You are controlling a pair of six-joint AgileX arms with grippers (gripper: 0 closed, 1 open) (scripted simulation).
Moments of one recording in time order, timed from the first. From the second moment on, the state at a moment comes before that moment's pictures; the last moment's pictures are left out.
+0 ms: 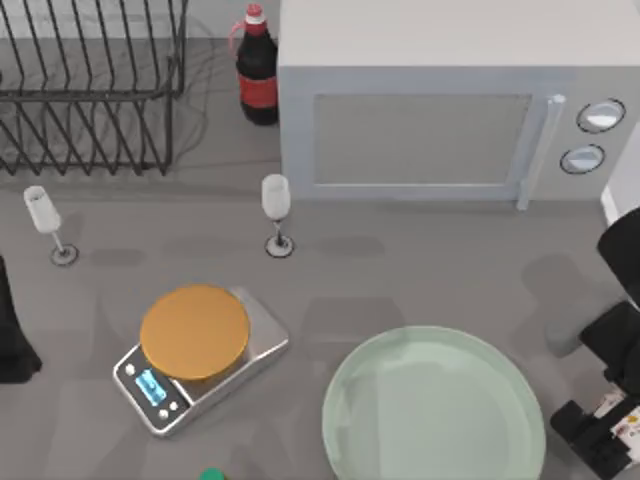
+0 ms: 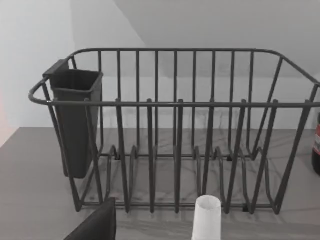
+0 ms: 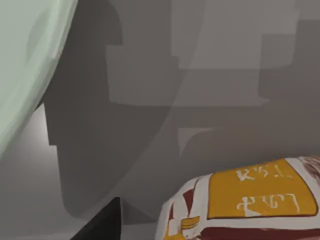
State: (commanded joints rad) left arm 0.00 0.00 0.00 0.00 0.00 0.00; right arm 0.33 1.59 0.67 -0.65 0.00 -0.29
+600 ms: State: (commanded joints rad) left arm 0.00 0.00 0.00 0.00 0.00 0.00; right arm 0.33 1.63 0.64 -0.59 0.00 -0.29
